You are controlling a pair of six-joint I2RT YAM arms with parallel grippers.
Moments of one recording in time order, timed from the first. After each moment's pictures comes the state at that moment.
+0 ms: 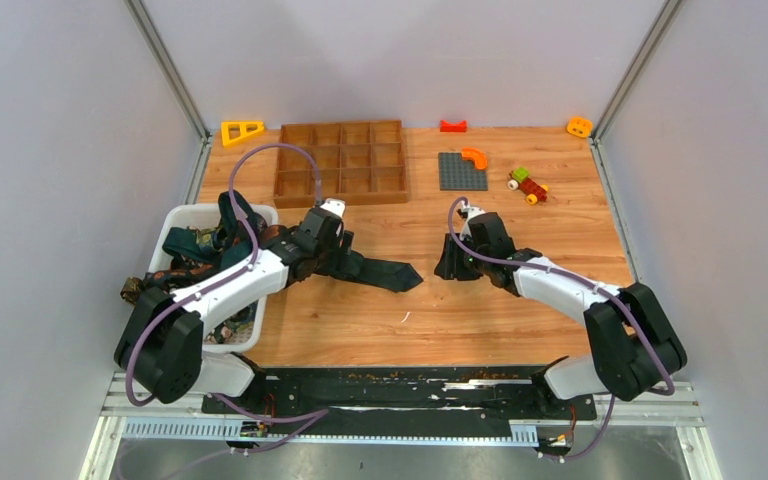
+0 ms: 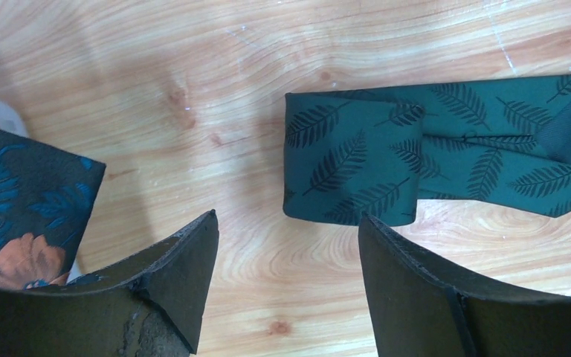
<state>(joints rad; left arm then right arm) -0.59 1.36 0.84 -0.42 -0.26 -0.29 0.48 1.41 0.69 -0.08 -0.18 0.43</state>
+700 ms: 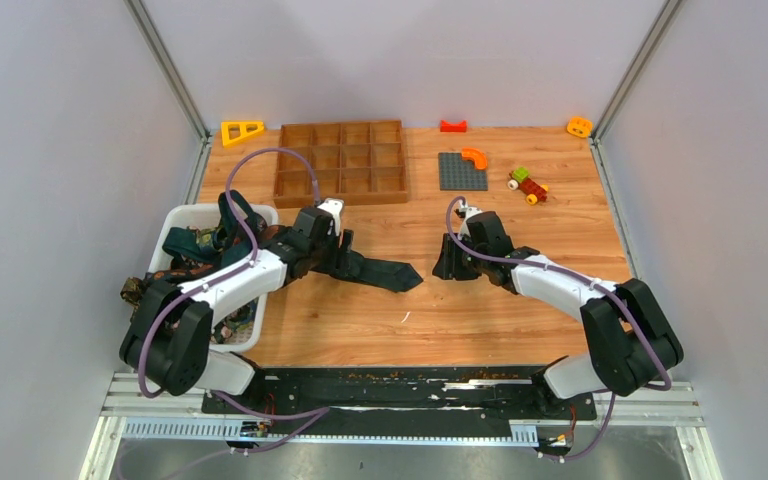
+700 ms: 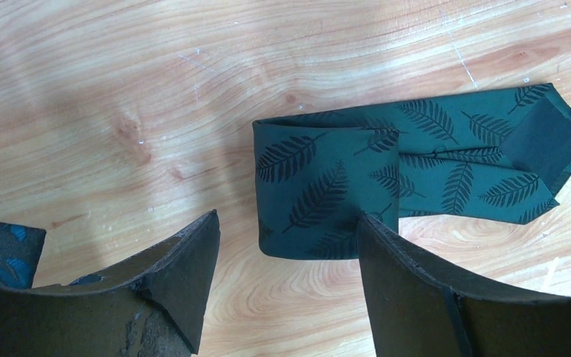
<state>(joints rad) -0.51 1.39 0.77 -0.24 -0.08 -0.26 0.48 1.43 0.71 -0.08 -0.20 0.43</state>
